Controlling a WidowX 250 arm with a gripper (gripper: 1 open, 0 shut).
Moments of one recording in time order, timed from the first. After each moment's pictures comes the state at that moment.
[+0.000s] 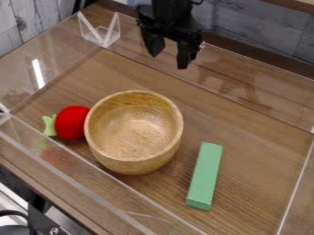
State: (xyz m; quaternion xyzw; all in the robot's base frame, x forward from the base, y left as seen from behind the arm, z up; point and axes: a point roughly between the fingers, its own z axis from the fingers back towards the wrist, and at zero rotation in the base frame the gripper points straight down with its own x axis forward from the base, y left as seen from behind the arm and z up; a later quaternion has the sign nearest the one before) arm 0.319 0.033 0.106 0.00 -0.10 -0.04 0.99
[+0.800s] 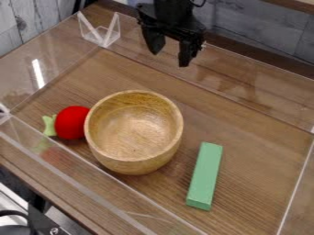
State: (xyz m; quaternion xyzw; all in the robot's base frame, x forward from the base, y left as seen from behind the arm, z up) arm 0.326 0.034 0.108 0.02 -0.12 -0.02 0.99
